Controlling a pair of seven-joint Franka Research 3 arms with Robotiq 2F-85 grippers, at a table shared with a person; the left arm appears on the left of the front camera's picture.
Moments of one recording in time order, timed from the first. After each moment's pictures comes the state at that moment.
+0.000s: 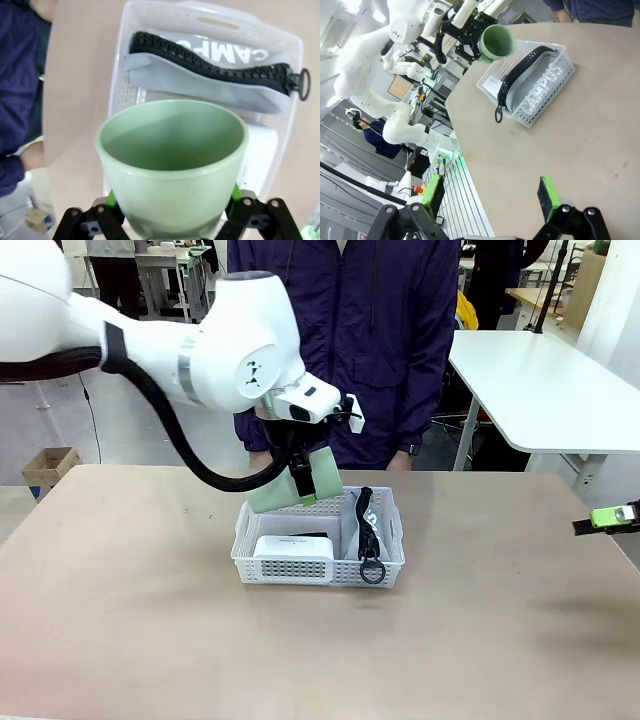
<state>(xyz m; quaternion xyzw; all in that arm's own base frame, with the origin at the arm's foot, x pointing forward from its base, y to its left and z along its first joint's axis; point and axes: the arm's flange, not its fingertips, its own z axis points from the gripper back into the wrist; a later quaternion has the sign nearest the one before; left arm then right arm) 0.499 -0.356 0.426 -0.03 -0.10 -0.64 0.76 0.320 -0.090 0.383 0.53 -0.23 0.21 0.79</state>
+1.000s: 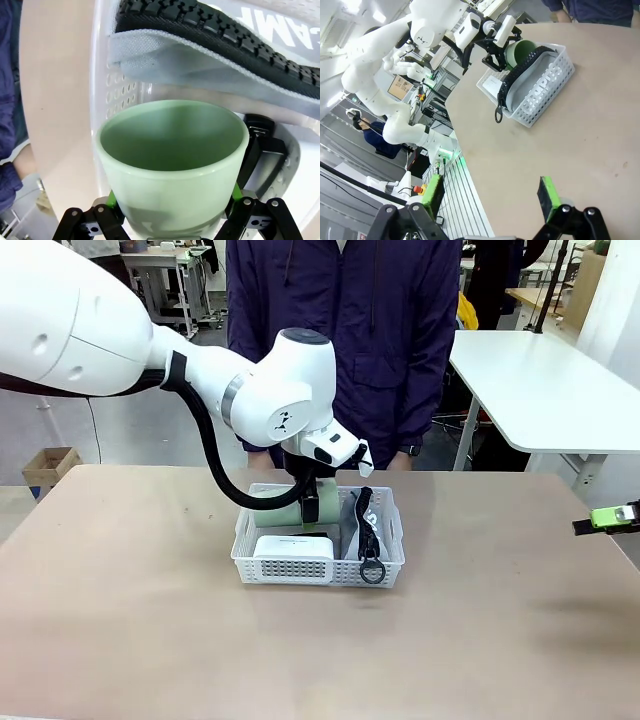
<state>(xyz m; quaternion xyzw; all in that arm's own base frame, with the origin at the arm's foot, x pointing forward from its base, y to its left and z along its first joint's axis) 0.522 -0.379 0.354 0.05 -0.05 -0.66 0.75 0.320 -0.090 0.383 0.53 -0.23 0.21 0.79</state>
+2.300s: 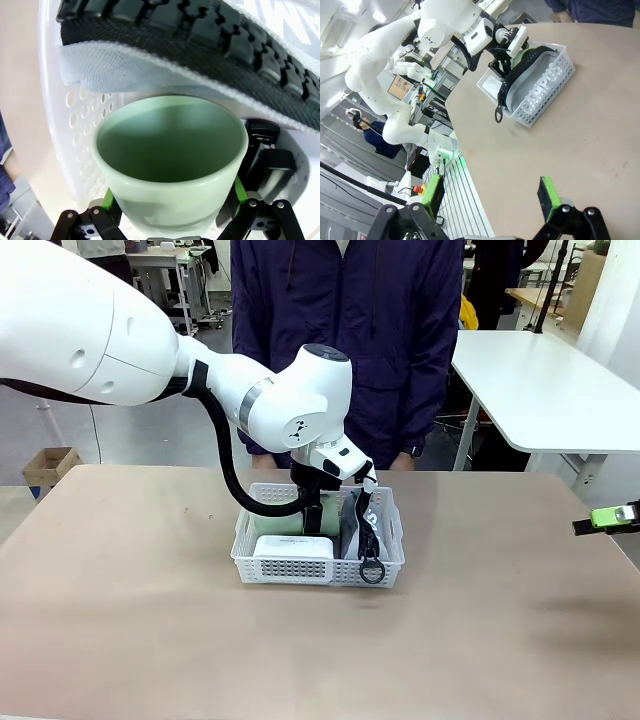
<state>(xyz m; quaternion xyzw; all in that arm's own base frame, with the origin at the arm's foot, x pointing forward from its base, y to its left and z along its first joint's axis) 0.525 -0.392 0.330 0.06 0.00 -0.67 0.74 0.320 -0.090 0.383 0.53 -0.23 0.21 0.79</state>
